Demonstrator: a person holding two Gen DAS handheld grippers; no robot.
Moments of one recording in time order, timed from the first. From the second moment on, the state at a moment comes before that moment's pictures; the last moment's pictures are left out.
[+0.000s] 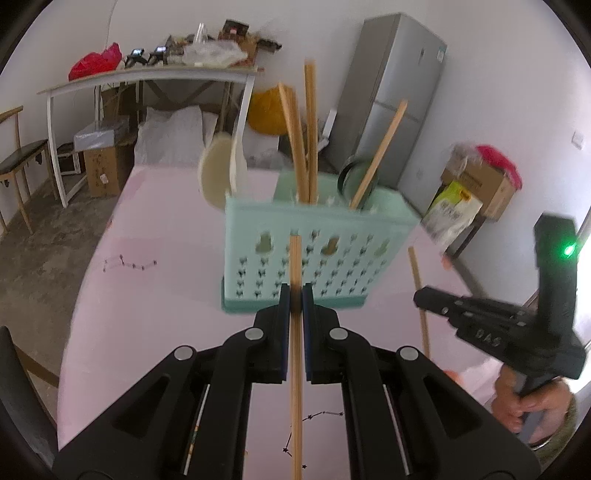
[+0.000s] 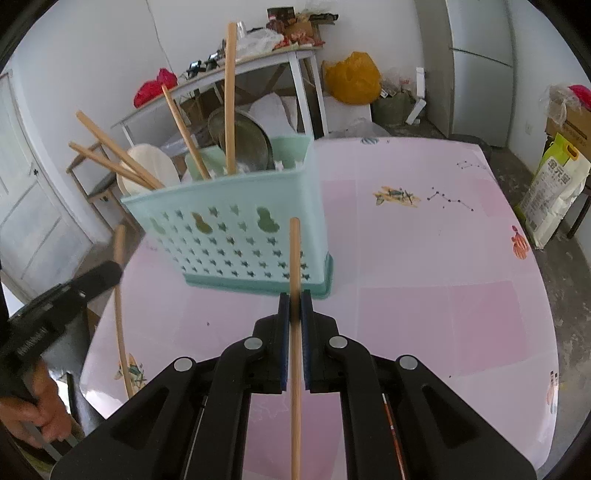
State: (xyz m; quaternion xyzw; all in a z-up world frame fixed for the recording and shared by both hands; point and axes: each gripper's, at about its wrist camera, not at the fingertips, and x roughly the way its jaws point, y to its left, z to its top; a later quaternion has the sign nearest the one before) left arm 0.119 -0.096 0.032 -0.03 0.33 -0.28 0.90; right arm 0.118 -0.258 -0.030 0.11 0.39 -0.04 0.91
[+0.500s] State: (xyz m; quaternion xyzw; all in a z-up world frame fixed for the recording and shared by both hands) left arm 0.123 -0.051 0.126 -0.12 0.21 -0.32 0.92; right arm 0.113 -0.267 -0.022 0.13 0.36 -0.03 0.92
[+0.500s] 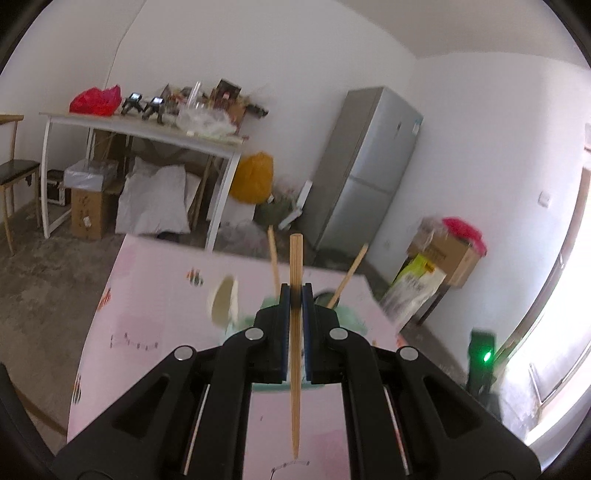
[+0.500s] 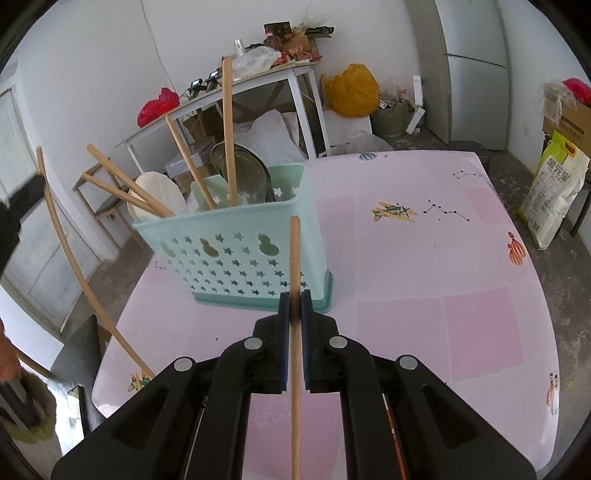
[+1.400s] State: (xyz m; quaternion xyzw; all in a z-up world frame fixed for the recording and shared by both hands) left arm 0.177 -0.129 0.138 -0.11 0.07 -0.27 0.95; right arm 0.117 -0.281 -0.026 0.15 0.36 -0.01 0.92
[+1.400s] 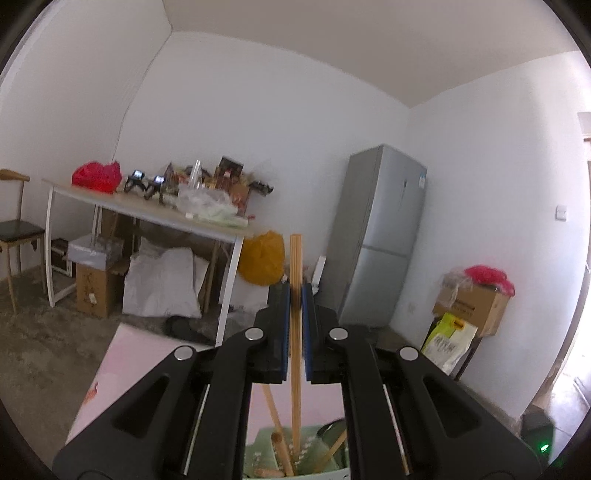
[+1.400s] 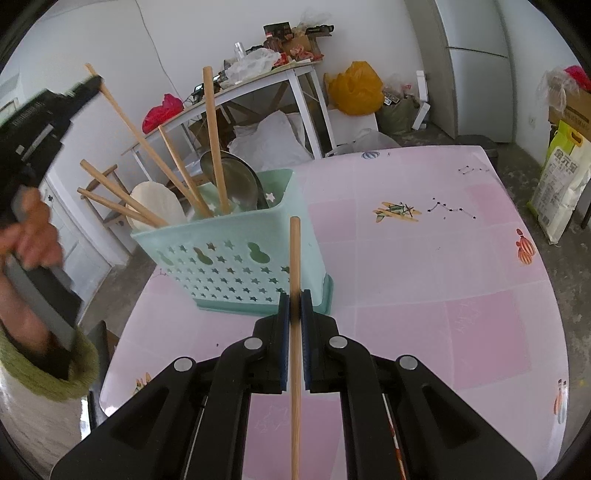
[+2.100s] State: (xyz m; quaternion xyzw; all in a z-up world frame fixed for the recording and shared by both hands) left arm 0.149 -0.103 0.122 -0.12 0.10 -0.32 0.94; right arm 0.109 -0.280 -0.019 0.15 0.35 -0.02 0.93
